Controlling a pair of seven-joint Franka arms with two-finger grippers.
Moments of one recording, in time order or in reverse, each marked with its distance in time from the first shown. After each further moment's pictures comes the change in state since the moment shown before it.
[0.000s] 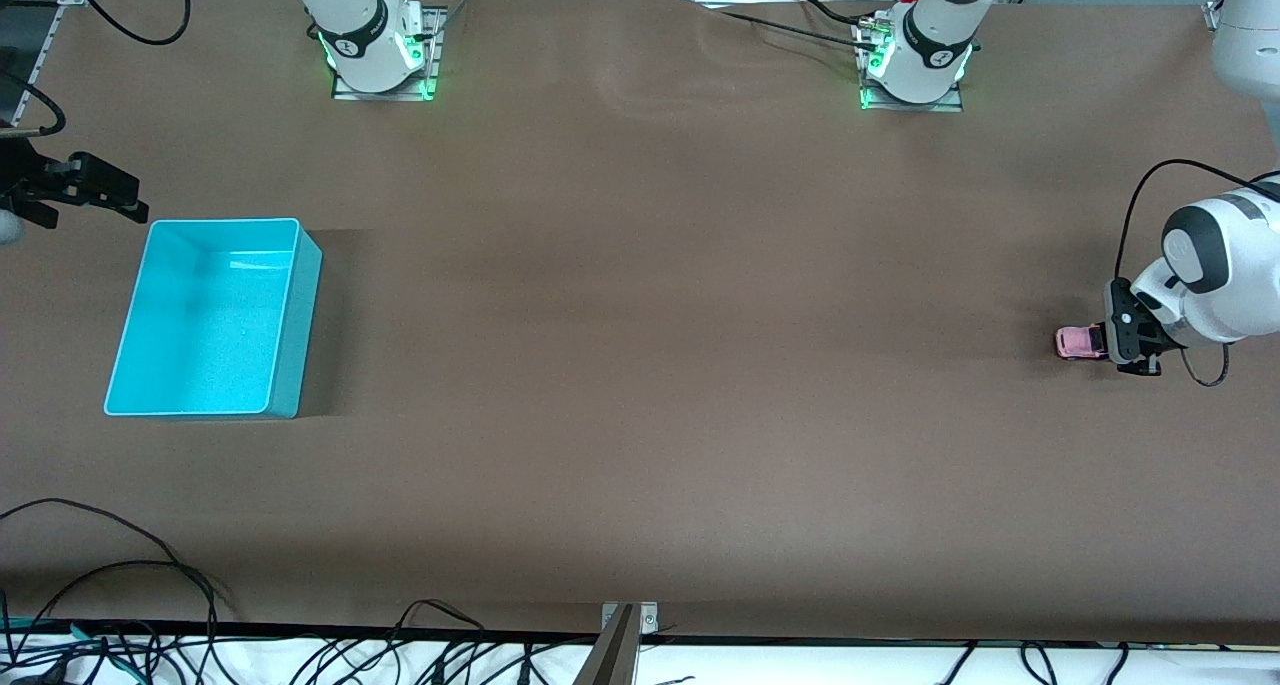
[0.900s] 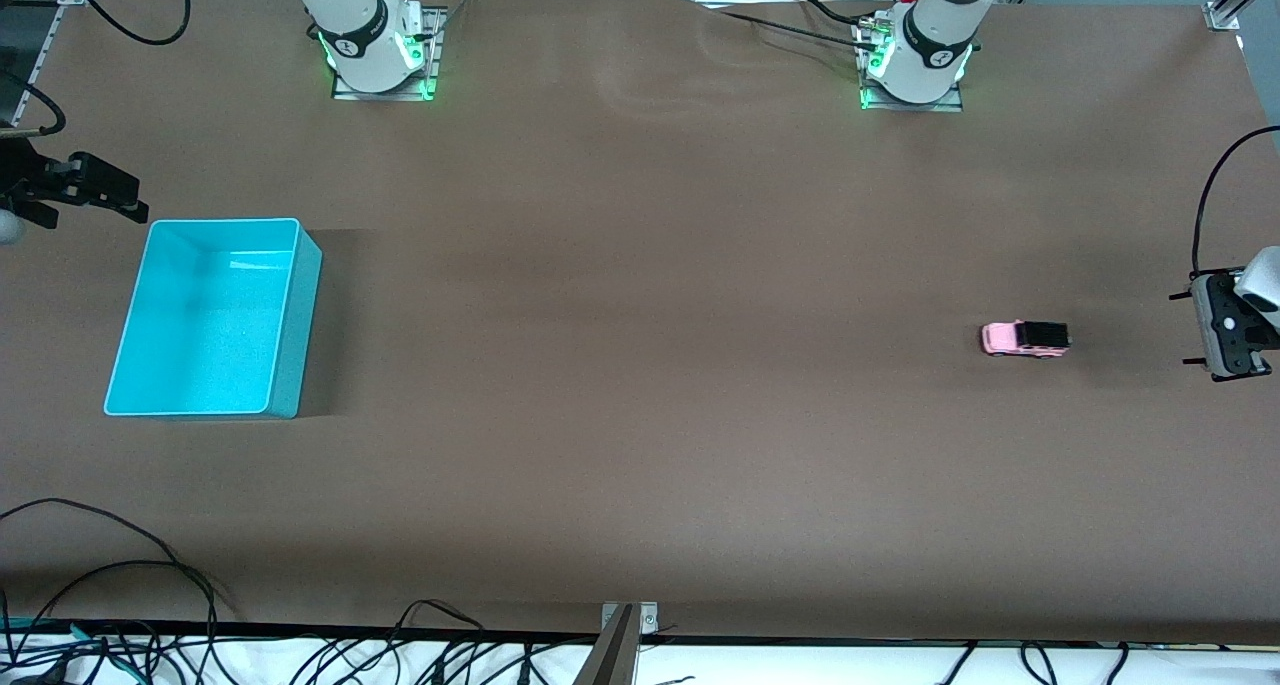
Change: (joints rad) left arm 0.010 -0.070 -0.044 0.328 0.000 -0.516 -0.156; right arm 0.000 0.000 0.000 0.000 0.000 0.000 0.000
